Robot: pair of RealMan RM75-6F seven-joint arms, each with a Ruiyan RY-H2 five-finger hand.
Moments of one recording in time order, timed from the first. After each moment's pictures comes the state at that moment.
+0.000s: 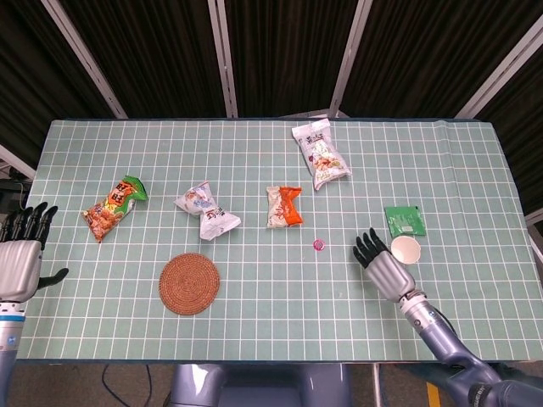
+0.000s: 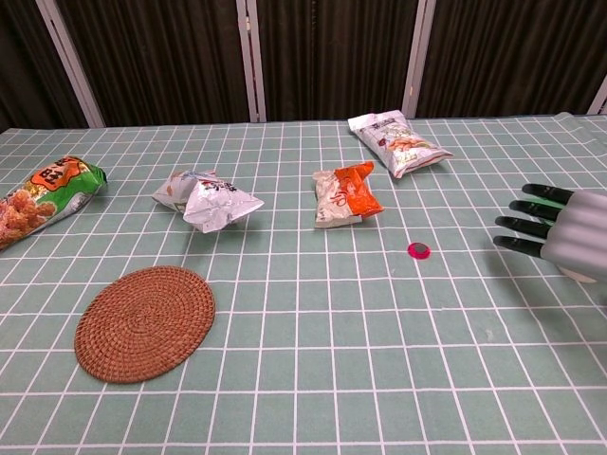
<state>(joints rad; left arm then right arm) -0.23 -1.09 -0.11 -1.81 1.26 1.42 0.39 0.47 -1.45 0.05 -1.31 -1.51 0.96 -1.10</state>
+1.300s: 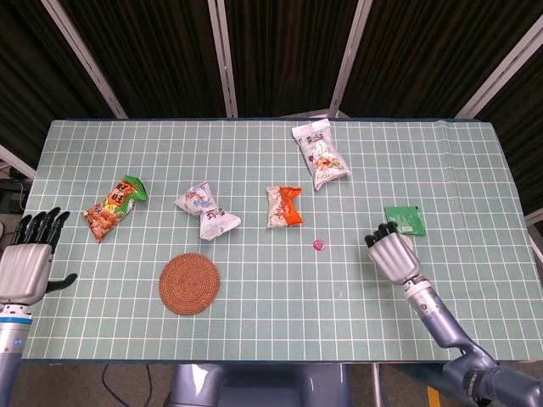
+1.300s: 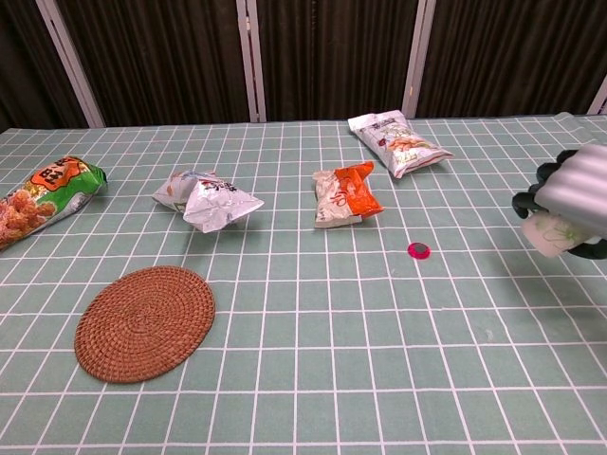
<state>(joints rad) -0.24 -1.08 -0.09 -1.84 1.27 1.38 0.37 0.52 -1.51 0.04 -1.15 -1.56 1.14 -0.64</state>
